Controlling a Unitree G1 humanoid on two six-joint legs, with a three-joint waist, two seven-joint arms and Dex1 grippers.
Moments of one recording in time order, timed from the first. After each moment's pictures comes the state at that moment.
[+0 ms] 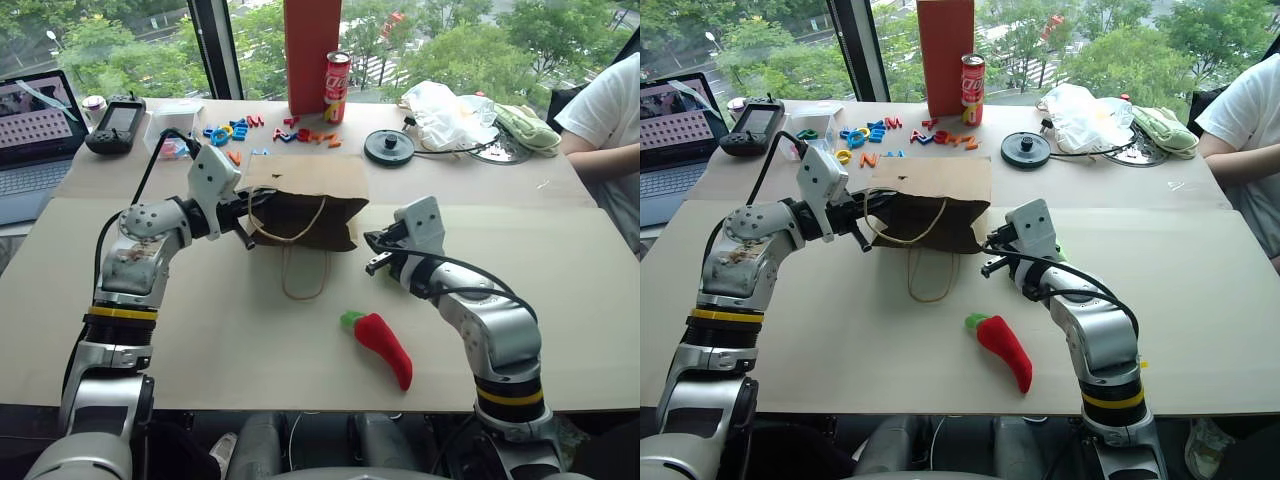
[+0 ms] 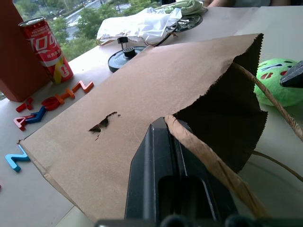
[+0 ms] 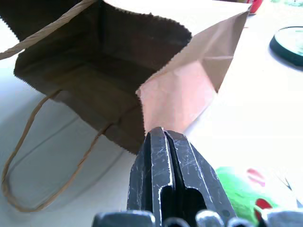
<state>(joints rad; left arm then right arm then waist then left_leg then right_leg) -0.66 0.56 -0.01 0.14 -0.28 0.31 -0.86 -0.40 -0.27 0.02 -0.45 0.18 0.95 0.33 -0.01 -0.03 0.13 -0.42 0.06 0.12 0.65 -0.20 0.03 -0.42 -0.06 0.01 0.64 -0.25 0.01</state>
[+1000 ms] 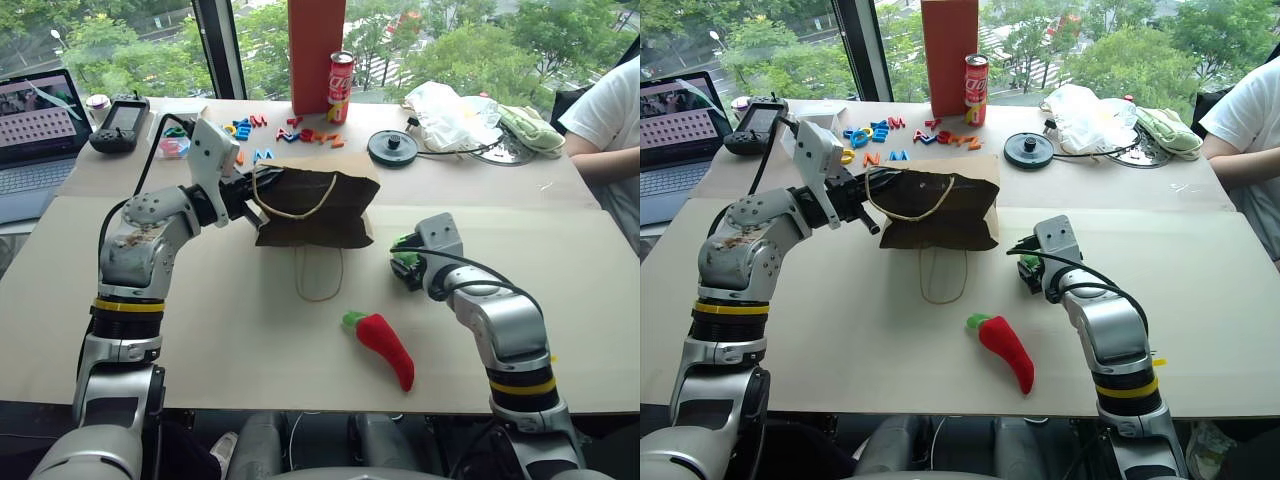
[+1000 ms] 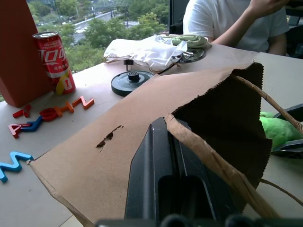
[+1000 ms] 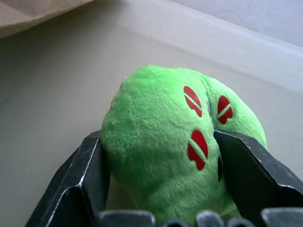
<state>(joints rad) -0.70 0.51 0.04 0.05 -0.38 0.50 -0.77 -0.40 -0.36 0.06 -0.34 0.10 1.14 0.20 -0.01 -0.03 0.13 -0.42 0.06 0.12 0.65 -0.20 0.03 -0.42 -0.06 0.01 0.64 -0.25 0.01</state>
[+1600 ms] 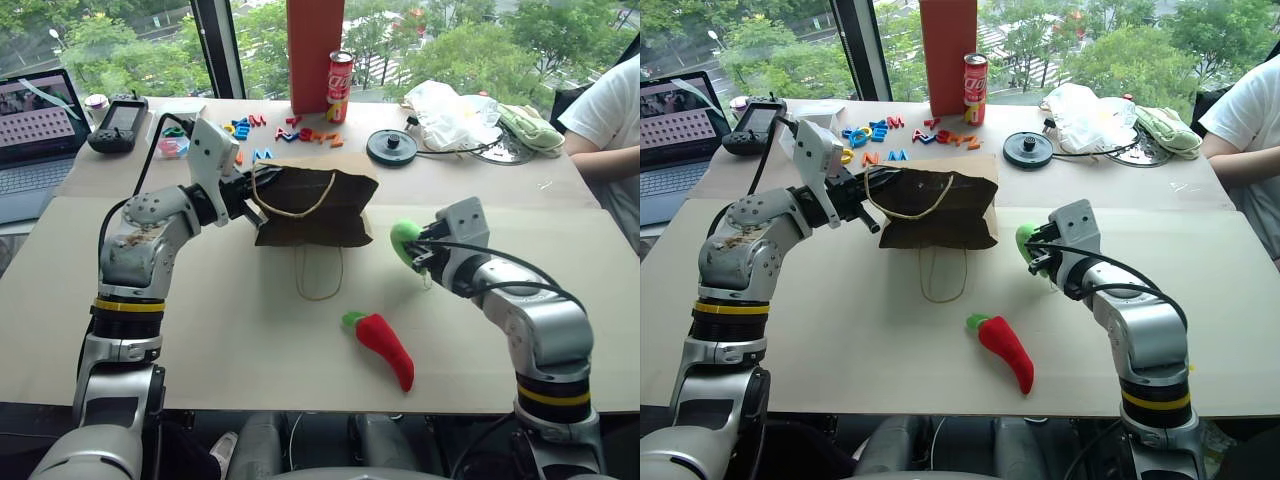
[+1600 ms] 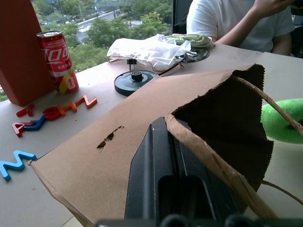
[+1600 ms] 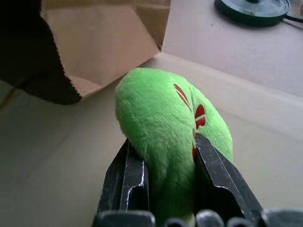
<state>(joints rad) -0.70 0.51 0.04 0.06 -0.38 0.50 -0.76 -0.38 -0.45 -0.16 -0.56 0.35 1.10 0.45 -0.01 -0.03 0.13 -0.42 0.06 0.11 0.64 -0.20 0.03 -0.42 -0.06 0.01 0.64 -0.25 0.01</state>
